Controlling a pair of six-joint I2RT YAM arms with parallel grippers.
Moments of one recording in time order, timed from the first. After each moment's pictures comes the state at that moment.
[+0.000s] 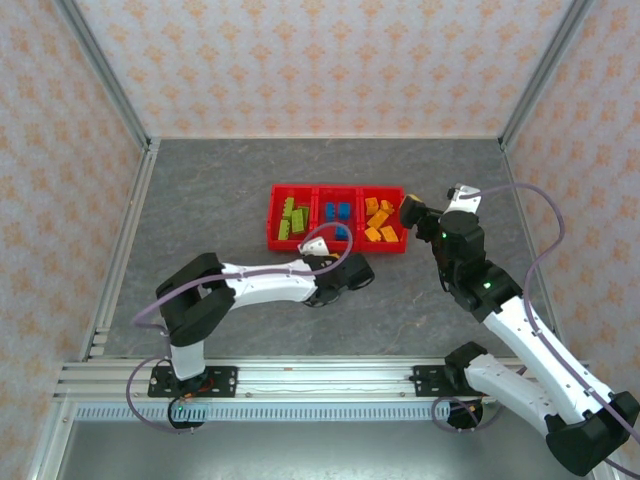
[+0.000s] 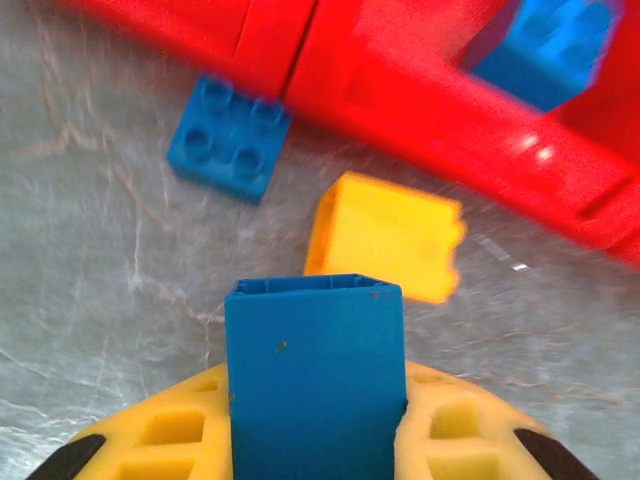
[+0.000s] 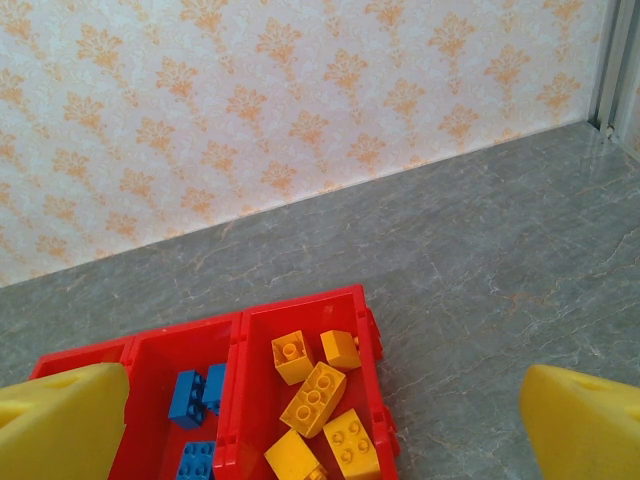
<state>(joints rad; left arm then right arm) -1.02 1.82 1.23 -0.64 -0.56 -1.40 0.50 0.81 0.79 -0.30 0.46 0.46</state>
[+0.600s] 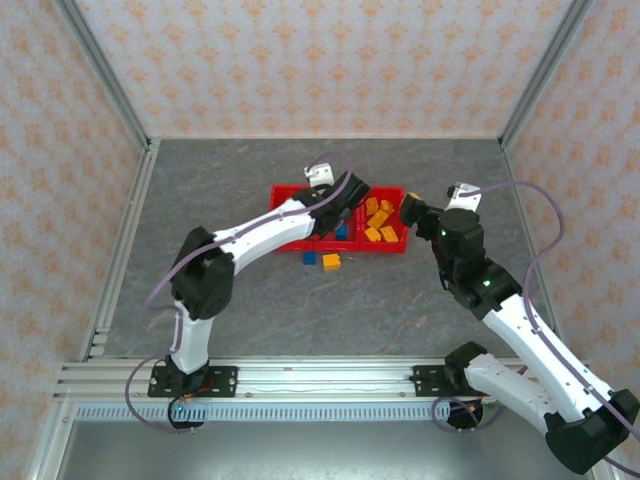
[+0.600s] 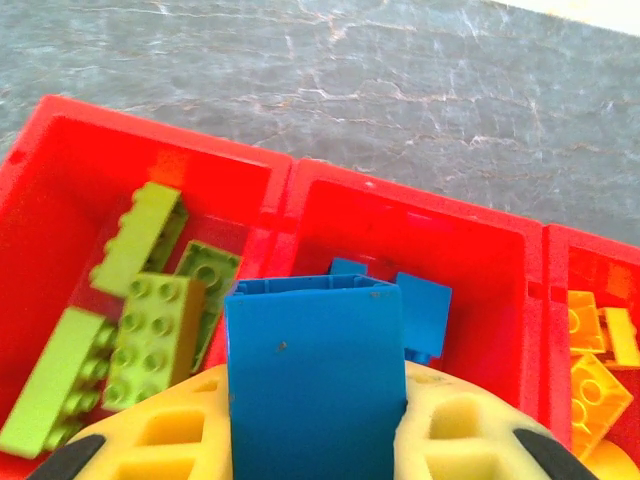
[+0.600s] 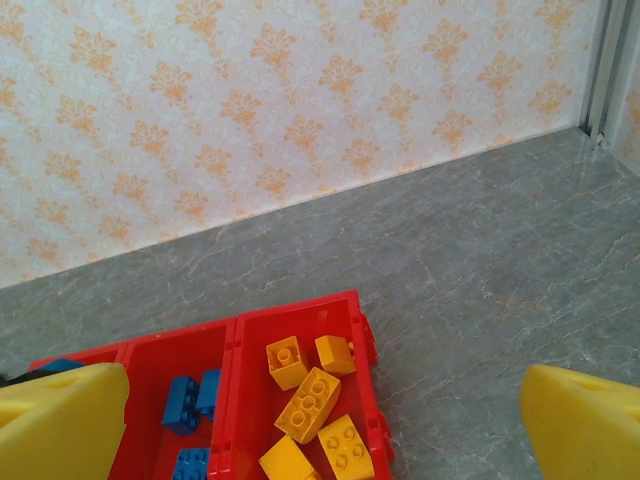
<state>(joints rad) -0.75 2.03 1.73 -0.71 -0.61 -0.89 0.50 0.82 0.81 -0.31 0.47 0.45</state>
